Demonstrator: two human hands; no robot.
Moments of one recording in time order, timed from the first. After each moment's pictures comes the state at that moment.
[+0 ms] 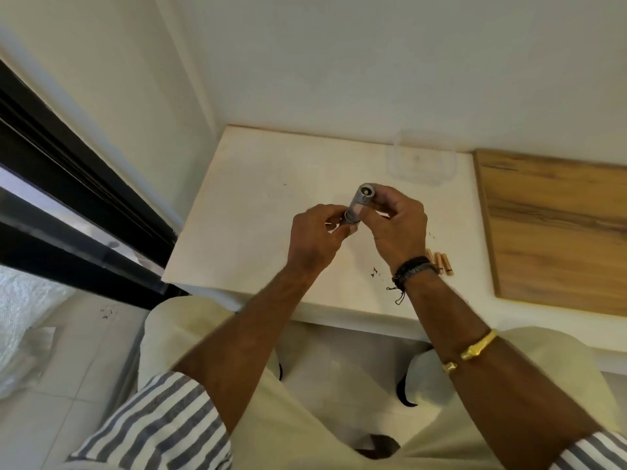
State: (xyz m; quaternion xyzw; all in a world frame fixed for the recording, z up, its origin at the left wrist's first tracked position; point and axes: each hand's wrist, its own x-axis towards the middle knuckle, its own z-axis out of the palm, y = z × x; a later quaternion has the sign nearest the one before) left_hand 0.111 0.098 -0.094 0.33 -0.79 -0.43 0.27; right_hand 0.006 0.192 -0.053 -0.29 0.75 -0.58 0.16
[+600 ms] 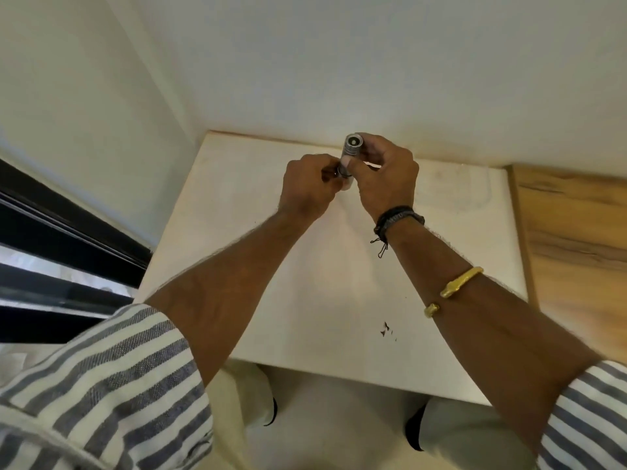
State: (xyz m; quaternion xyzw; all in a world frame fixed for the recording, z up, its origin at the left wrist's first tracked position) left_hand 0.012 -0.039 -0.097 0.34 -0.83 -0.38 0.22; right_hand -0.074 0.056 -0.062 -0.30 0.77 -0.55 0.13
